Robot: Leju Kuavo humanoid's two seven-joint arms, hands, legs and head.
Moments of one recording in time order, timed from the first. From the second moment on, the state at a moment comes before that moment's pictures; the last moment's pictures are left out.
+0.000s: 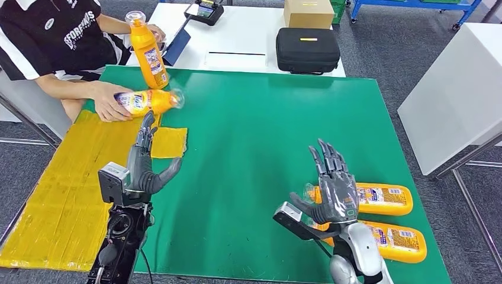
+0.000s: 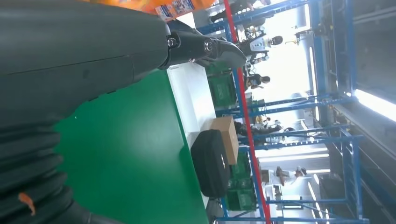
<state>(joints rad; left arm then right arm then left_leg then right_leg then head) -0.24 -0.21 -0.05 -1.11 -0.19 -0.09 -0.70 0.06 -0.05 0.08 -1.49 1.27 -0.25 -0.15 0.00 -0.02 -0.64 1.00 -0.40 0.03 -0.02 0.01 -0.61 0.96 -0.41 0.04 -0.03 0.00</state>
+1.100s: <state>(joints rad) -0.24 -0.19 -0.05 -1.10 -0.21 -0.10 -0.70 0.04 -0.15 -0.24 -1.39 1.21 -0.16 -0.23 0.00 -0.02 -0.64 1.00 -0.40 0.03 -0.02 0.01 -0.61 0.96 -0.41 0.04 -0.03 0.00</state>
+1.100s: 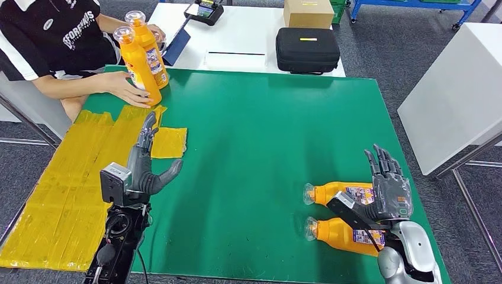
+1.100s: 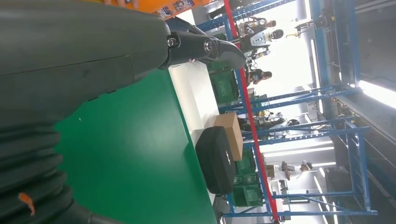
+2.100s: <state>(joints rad) -0.28 -0.19 -0.05 -1.02 -0.20 -0.10 -0.70 -0.04 -0.18 -0.31 -1.18 1.22 -0.07 -0.28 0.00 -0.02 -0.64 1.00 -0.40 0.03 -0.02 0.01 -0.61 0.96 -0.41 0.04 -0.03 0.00</state>
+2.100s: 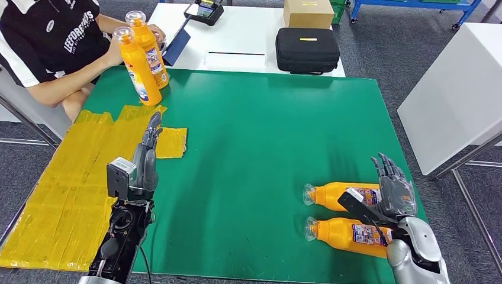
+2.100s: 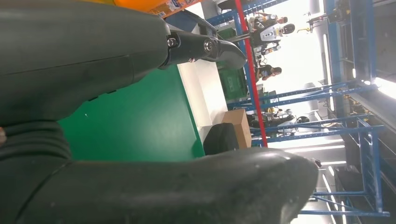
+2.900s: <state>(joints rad) -0.31 -0.19 -0.05 -0.98 -0.20 -0.10 -0.70 -0.06 -0.18 -0.33 -1.09 1.31 -0.04 -0.20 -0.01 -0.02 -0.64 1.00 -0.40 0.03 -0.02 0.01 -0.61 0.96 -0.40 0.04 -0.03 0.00</state>
